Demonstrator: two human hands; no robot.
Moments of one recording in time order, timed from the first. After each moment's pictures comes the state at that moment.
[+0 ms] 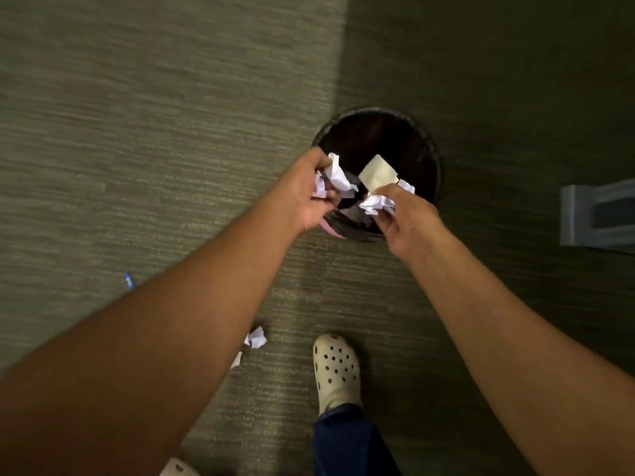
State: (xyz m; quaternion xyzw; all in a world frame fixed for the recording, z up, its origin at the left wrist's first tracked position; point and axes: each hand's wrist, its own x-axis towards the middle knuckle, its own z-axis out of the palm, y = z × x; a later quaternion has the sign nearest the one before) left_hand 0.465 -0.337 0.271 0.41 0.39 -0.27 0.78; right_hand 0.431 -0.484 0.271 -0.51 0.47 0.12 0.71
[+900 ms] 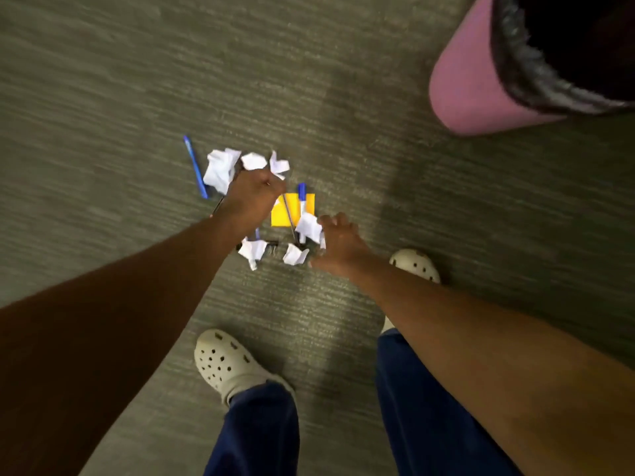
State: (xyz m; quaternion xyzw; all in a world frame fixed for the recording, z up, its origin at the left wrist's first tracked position) left_hand 0.227 -0.106 0.078 0.79 0.35 -0.30 0.42; right_hand 0.191 -0.296 0.038 -0.85 -0.10 0.48 0.20
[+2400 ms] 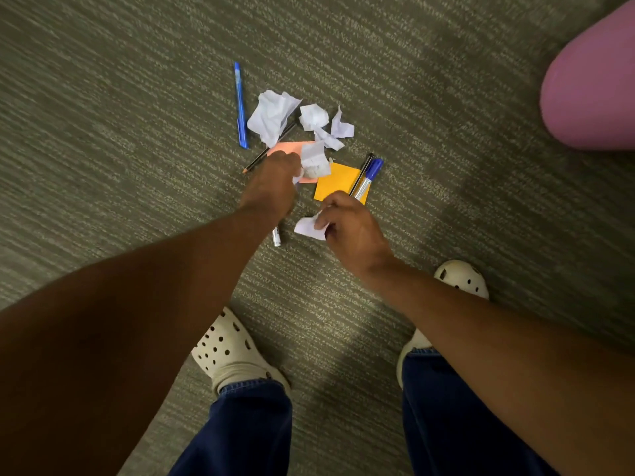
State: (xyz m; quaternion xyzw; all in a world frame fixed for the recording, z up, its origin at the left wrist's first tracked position) left_hand 0.153 -0.047 -0.033 0.93 0.19 -0.19 0.26; right_hand 0.165 -0.236 -0.008 -0.84 -0.27 0.28 0.37
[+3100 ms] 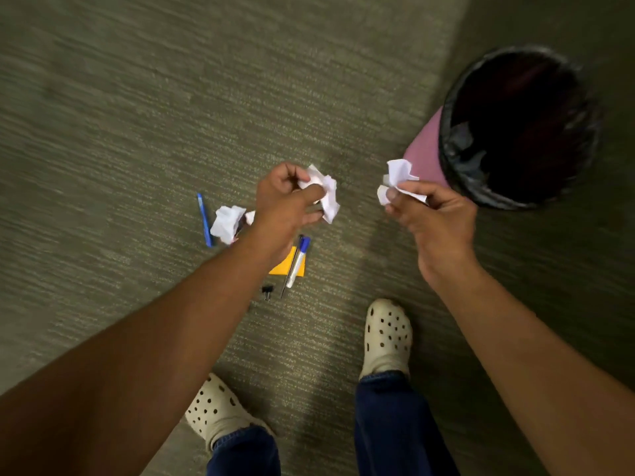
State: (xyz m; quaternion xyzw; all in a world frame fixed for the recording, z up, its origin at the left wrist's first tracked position) left_hand 0.308 -0.160 0.204 0.58 0.36 -0.10 0.73; right_hand 0.328 -0.362 0.224 -0.64 0.25 0.12 0.72
